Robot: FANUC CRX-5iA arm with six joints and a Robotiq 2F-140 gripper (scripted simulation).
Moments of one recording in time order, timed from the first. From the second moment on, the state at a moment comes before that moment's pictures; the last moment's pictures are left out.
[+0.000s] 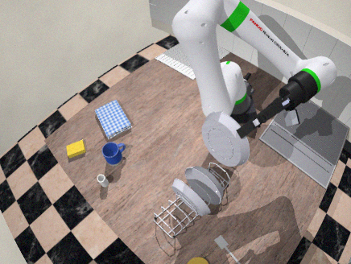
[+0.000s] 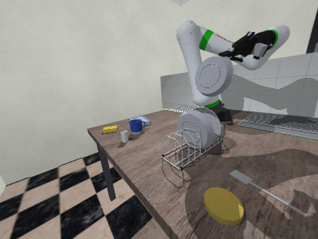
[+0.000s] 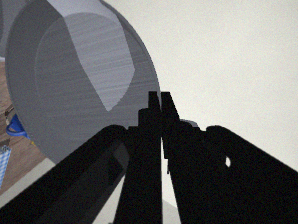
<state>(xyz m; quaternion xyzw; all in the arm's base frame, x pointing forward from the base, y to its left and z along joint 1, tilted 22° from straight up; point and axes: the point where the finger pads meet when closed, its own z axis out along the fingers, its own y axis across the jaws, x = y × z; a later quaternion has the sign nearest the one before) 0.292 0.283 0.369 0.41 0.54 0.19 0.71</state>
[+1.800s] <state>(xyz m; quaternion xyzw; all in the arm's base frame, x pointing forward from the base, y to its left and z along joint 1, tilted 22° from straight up) 0.284 0.294 0.366 0.36 0.58 0.19 0.70</state>
